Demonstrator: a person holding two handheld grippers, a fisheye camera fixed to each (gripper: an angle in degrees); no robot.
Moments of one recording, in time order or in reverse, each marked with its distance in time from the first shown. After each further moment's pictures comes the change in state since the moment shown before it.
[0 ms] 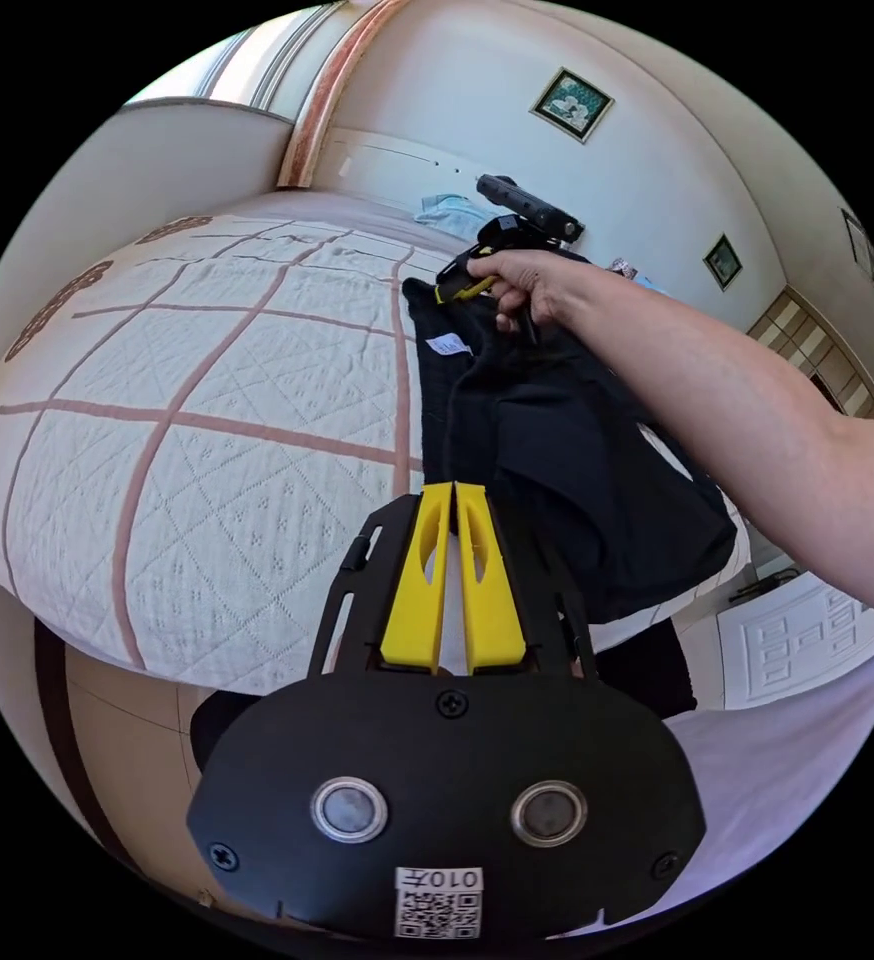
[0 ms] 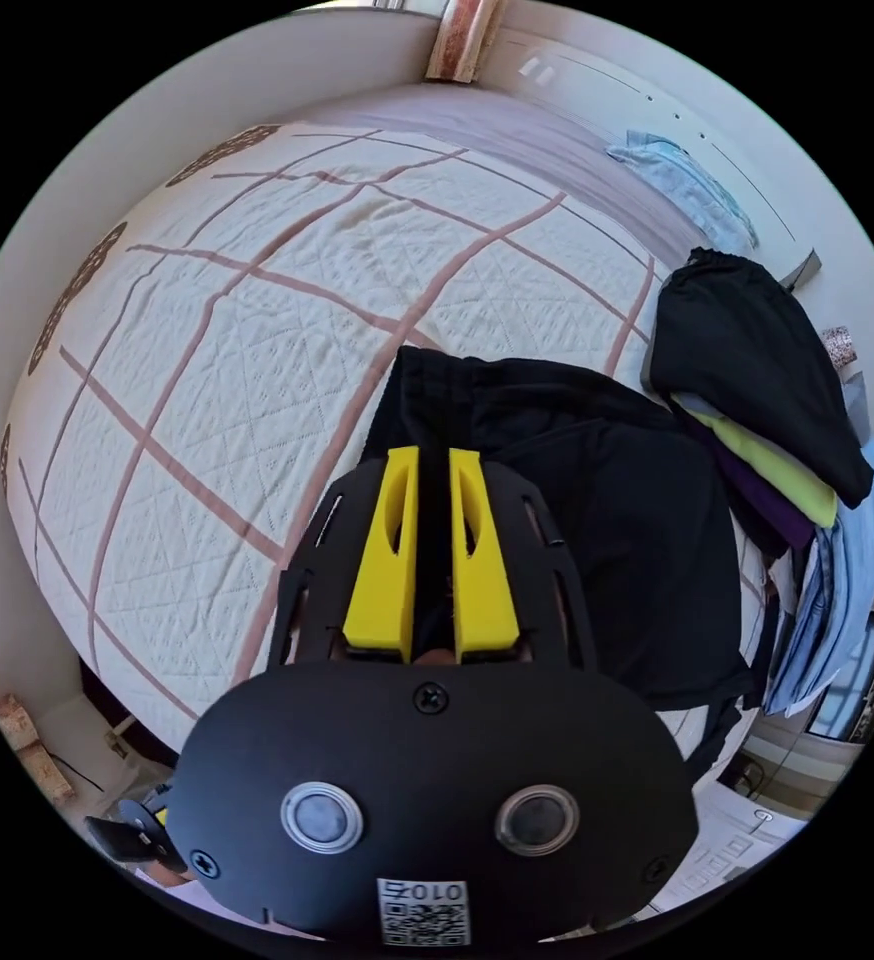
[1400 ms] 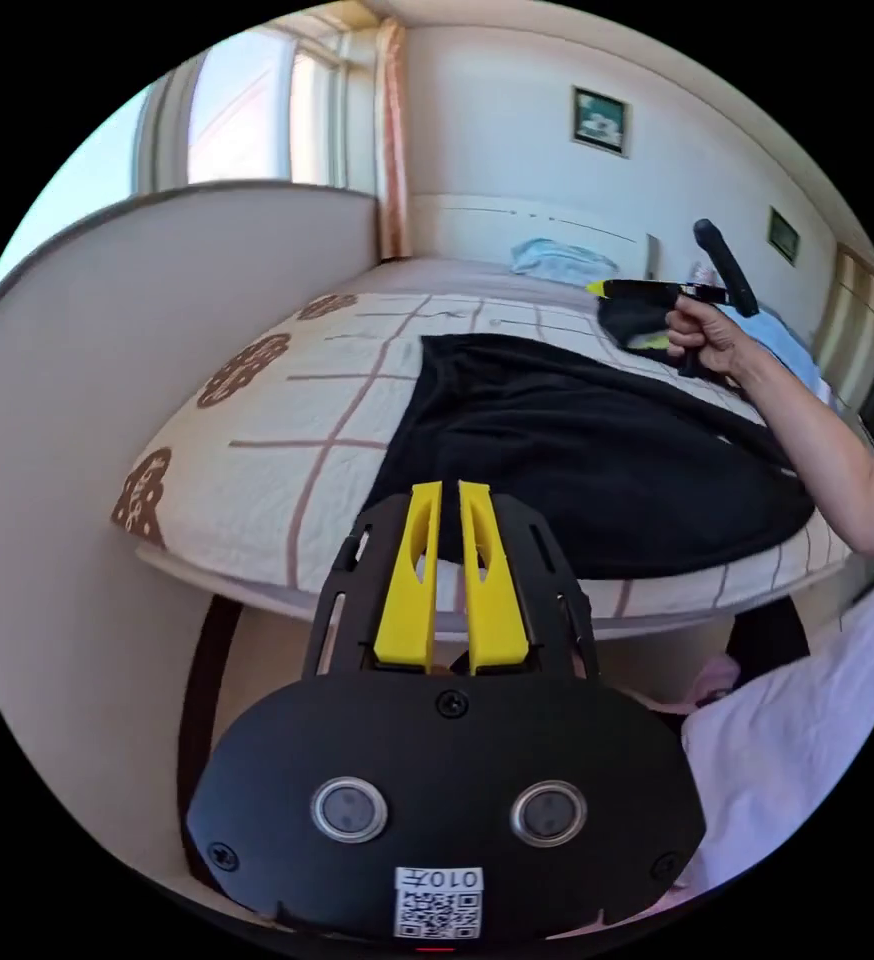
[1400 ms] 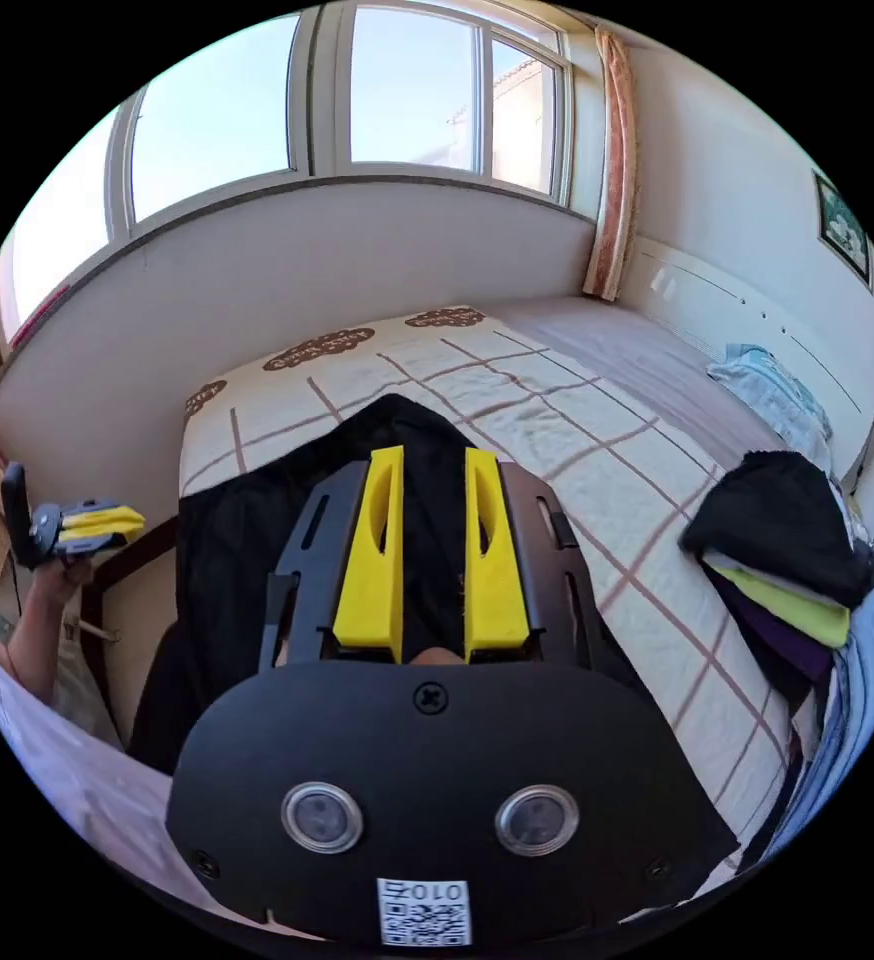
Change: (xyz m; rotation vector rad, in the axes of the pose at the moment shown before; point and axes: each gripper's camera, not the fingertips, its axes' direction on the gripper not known) left arm 0.034 0.012 -0.102 0.065 -0.394 0.256; right arm 0.195 0.387 -0.086 0.579 -0.279 -0.349
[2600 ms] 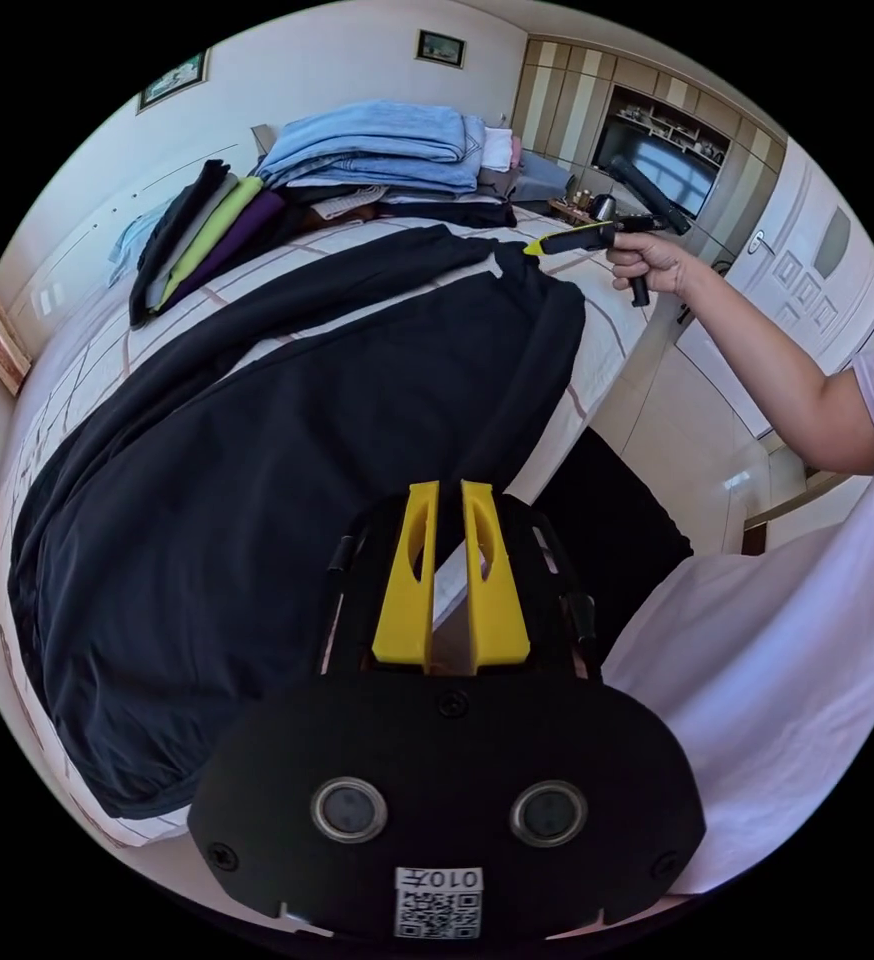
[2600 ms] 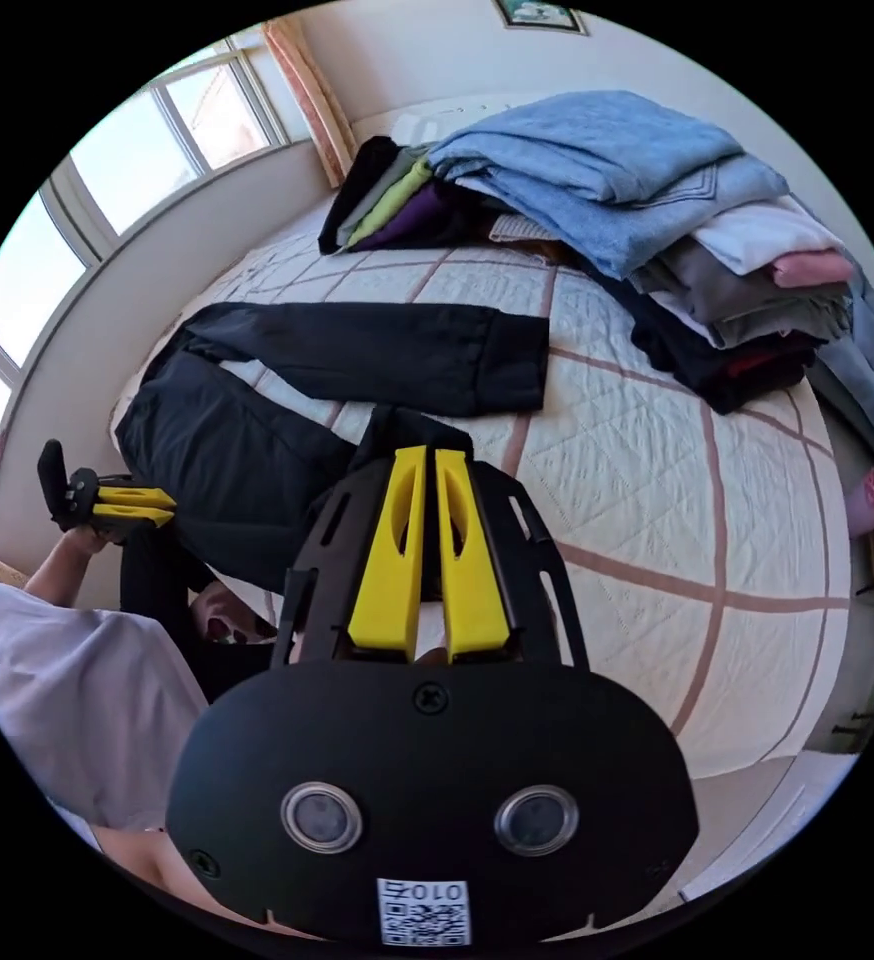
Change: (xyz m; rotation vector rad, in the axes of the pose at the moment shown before) left arm 0.426 -0.129 0.133 -0.238 0.456 0.521; right arm 0.285 0.555 -0.305 -0.080 0.047 0.601
